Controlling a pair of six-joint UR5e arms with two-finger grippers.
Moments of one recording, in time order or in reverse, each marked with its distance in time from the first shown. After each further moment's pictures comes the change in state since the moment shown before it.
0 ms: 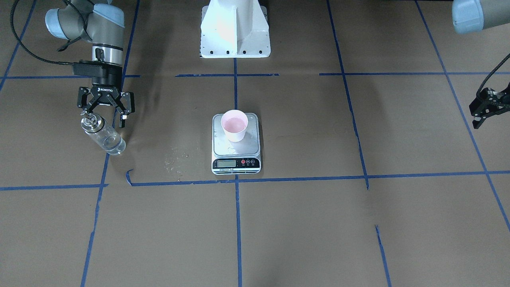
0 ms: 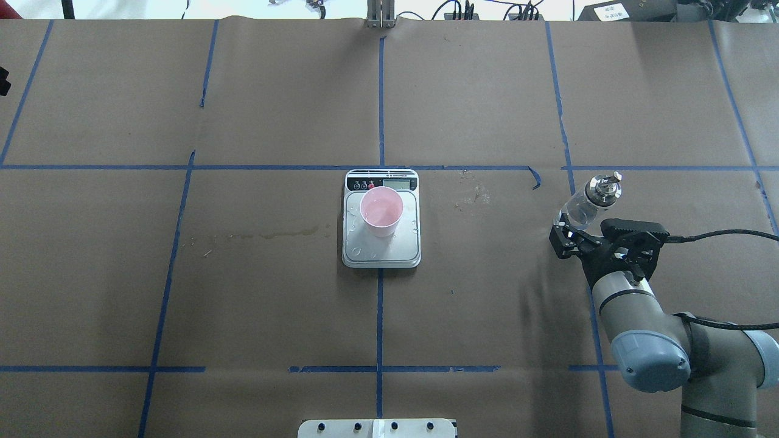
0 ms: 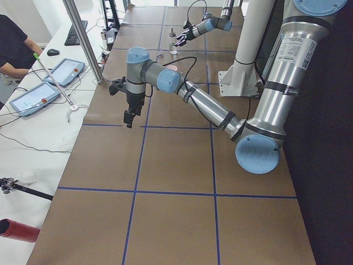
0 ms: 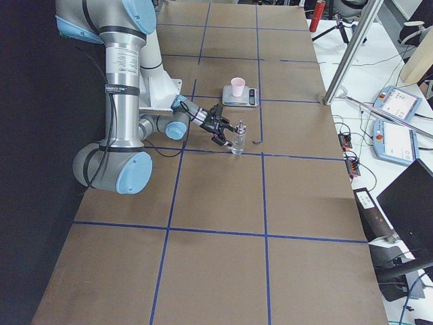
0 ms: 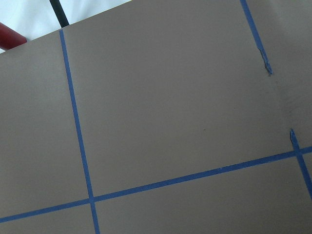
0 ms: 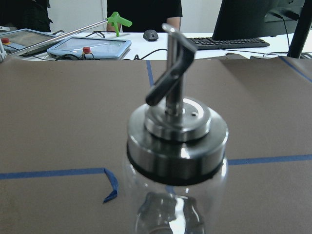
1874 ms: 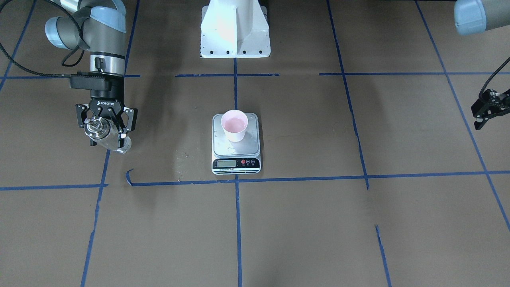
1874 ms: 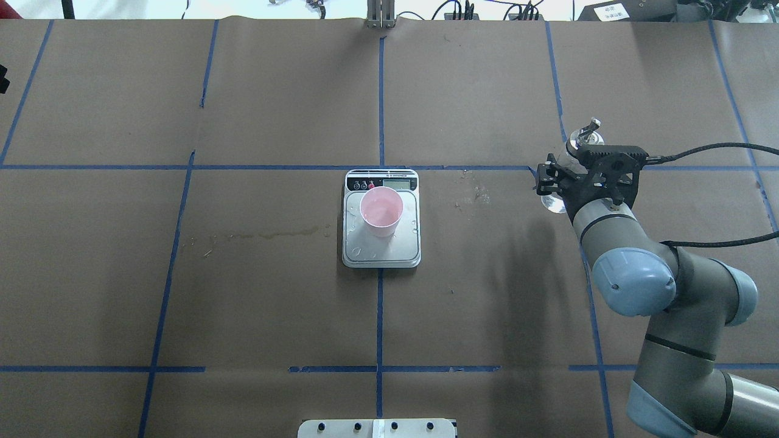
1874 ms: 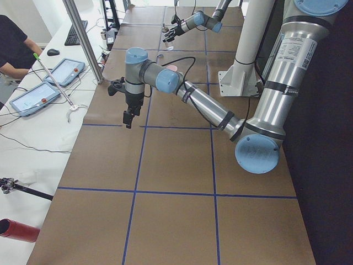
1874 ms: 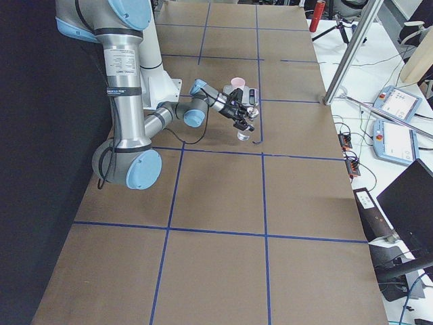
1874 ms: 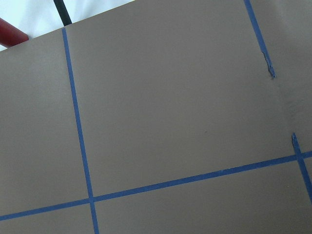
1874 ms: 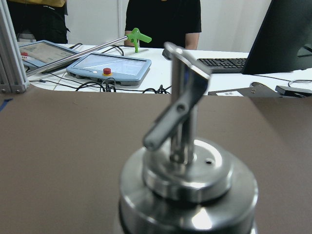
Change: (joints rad) left arm -0.012 -0.003 0.015 -0.001 -0.011 -0.002; right arm 0.193 0.177 0.014 -0.014 0.162 -0.280
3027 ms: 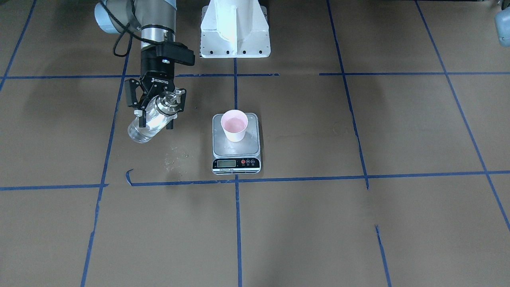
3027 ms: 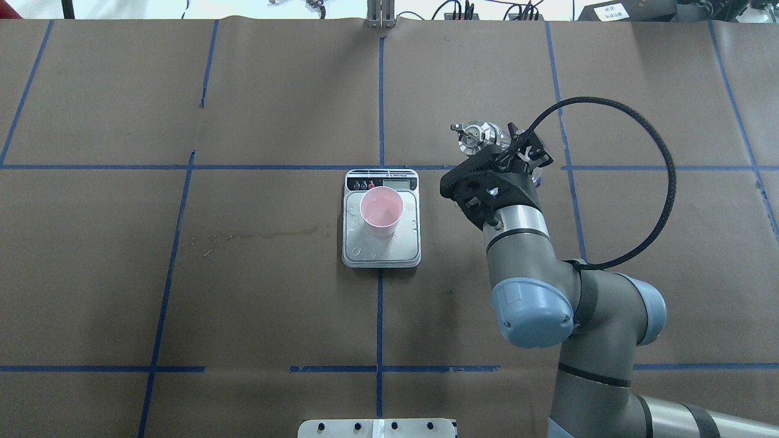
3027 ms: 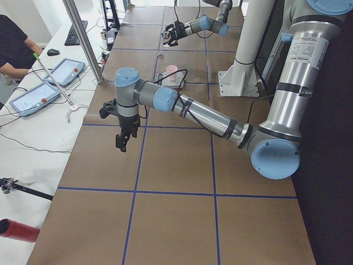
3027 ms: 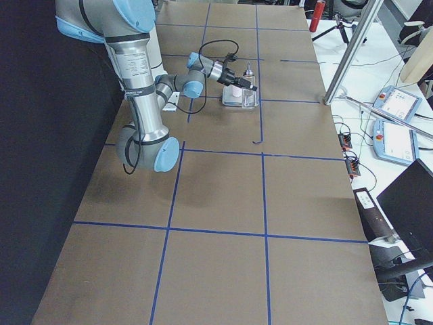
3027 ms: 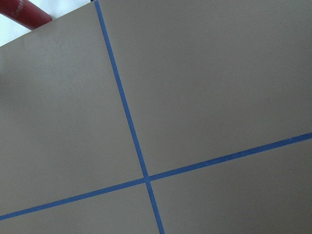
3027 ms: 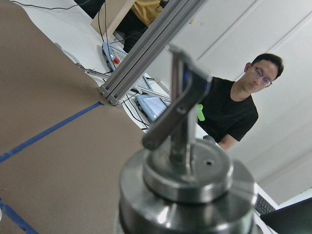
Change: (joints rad) left arm -0.132 0.086 0.125 -0.071 -0.031 0.254; right arm -0.141 0.249 -0.007 -0.180 -0.303 -0.790
